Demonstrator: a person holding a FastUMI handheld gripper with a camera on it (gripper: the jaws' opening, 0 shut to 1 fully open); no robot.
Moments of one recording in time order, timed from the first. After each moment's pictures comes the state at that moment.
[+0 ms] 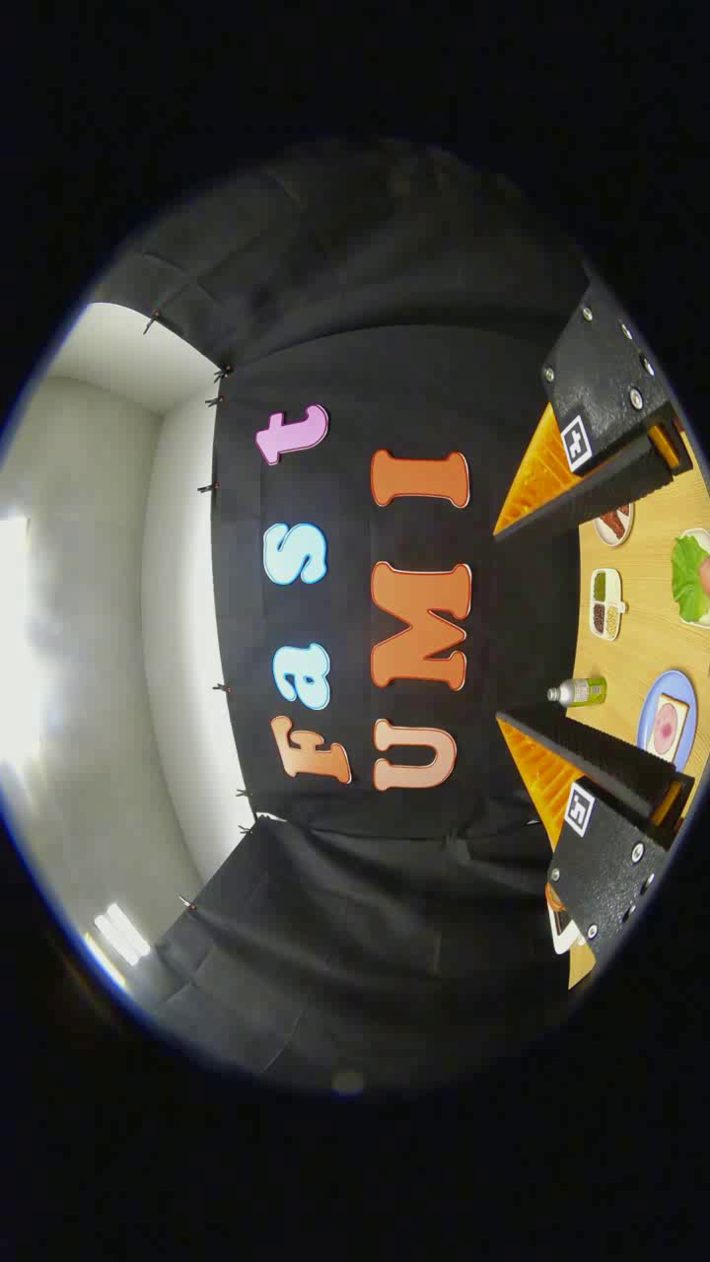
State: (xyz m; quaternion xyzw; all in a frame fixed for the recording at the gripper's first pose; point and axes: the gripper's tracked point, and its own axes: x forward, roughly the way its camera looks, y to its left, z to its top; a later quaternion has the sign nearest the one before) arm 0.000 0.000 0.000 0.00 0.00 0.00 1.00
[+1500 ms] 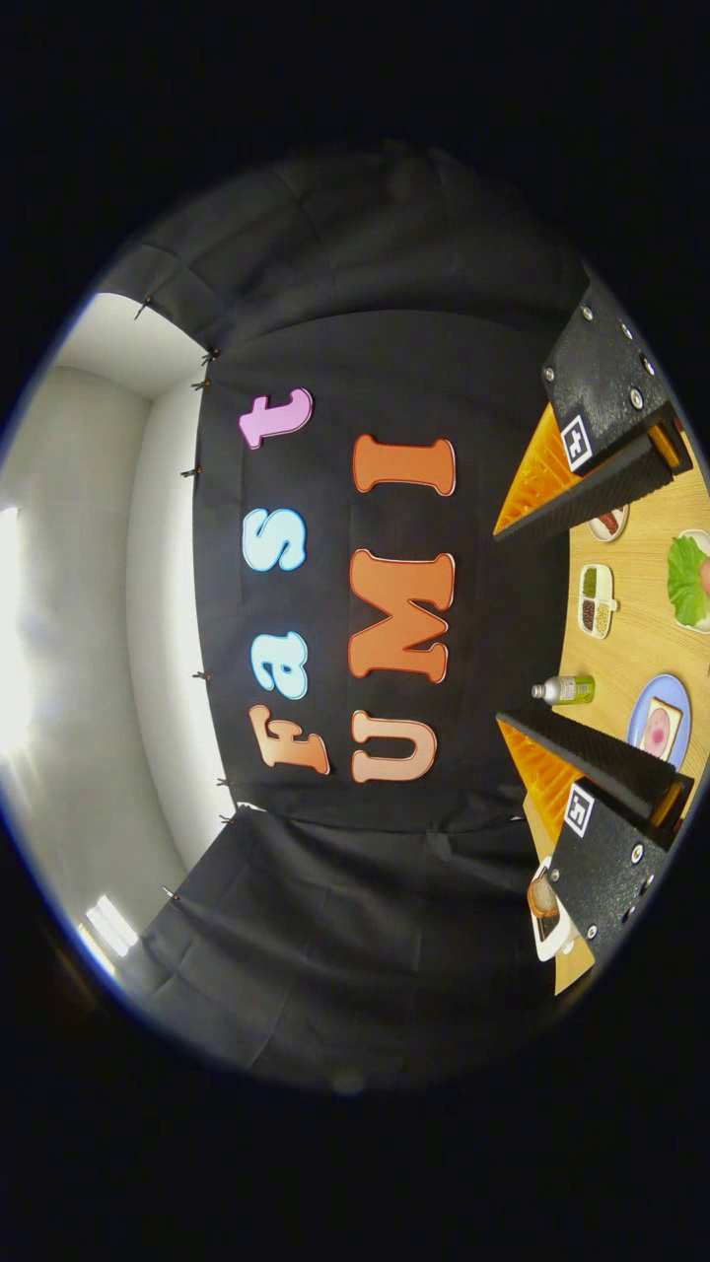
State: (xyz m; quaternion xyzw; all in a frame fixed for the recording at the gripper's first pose) arm 0.019 -0.008 -0.034 -0.01 0.03 0.01 1.00
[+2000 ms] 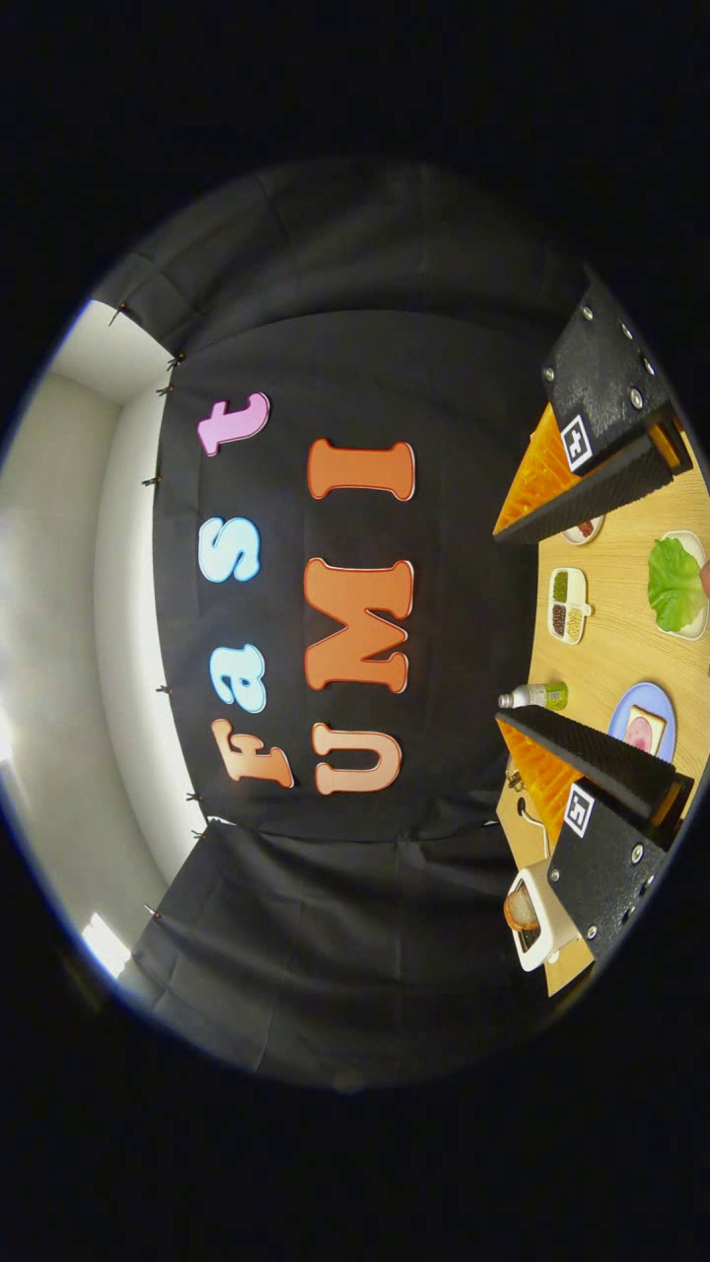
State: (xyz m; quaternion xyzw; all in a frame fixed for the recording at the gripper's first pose) arm 0.032 -0.022 -0.090 0.00 0.11 0.01 0.99
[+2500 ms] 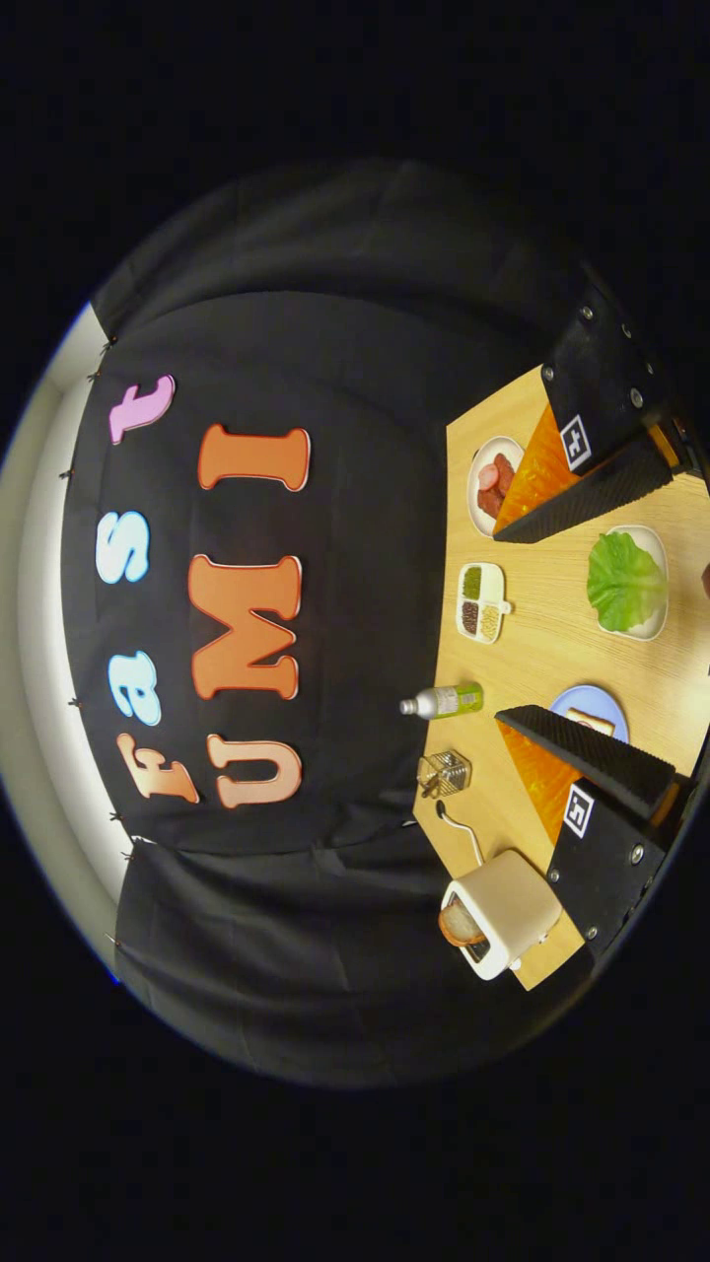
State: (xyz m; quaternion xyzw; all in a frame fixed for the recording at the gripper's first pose) arm 0.028 -0.020 -0.177 0.00 0.28 0.02 0.96
